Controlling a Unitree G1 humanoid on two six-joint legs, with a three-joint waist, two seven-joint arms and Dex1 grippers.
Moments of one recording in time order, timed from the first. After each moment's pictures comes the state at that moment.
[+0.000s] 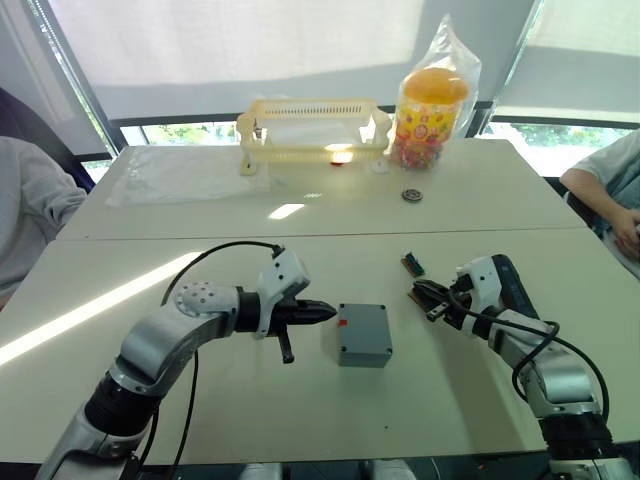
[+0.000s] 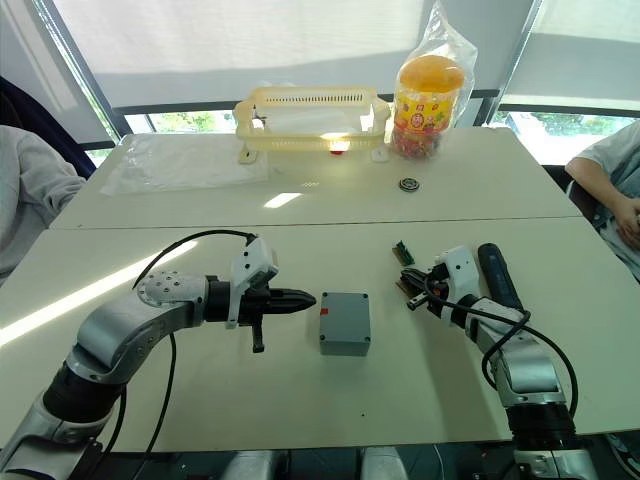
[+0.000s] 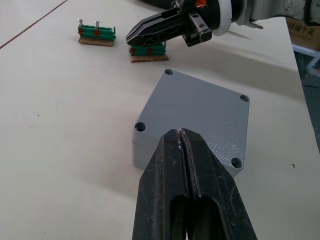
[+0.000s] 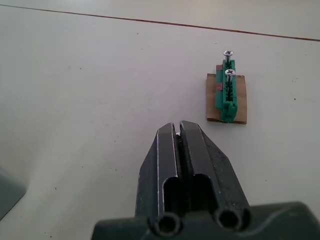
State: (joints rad) left arm -0.48 0.58 -0.22 -0.43 -0.49 0.84 -0.84; right arm -0.23 -0.53 -0.10 -0.01 0.30 0.40 0.61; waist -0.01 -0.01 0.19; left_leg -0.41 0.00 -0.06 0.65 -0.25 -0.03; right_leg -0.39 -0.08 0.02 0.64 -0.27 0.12
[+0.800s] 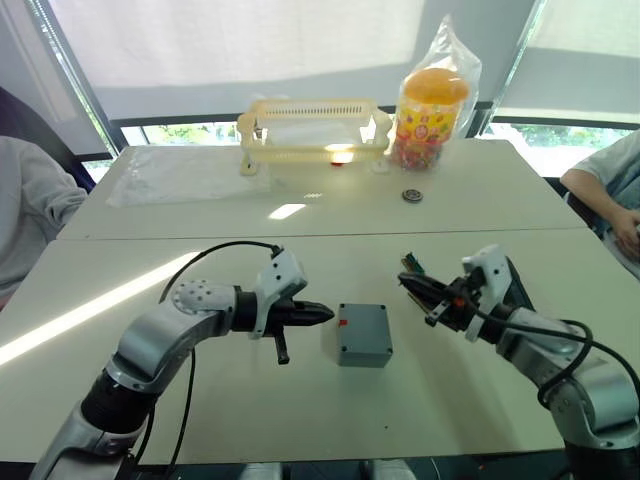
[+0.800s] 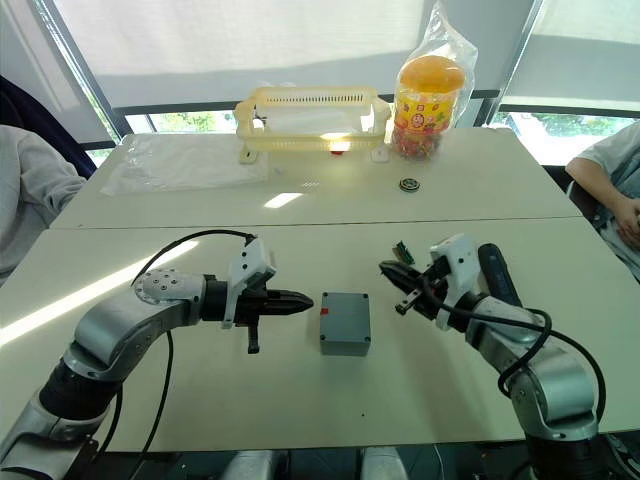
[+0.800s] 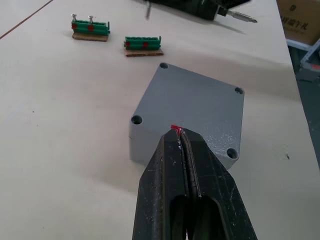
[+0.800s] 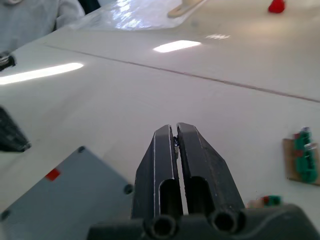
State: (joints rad) left arm -0.48 0.60 -0.23 -0.41 -0.49 0.84 -0.89; right arm -0.12 -0.55 -0.13 -0.53 0.55 0.73 0.57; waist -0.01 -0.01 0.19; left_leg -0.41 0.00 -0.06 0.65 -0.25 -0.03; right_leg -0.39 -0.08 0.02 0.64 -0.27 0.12
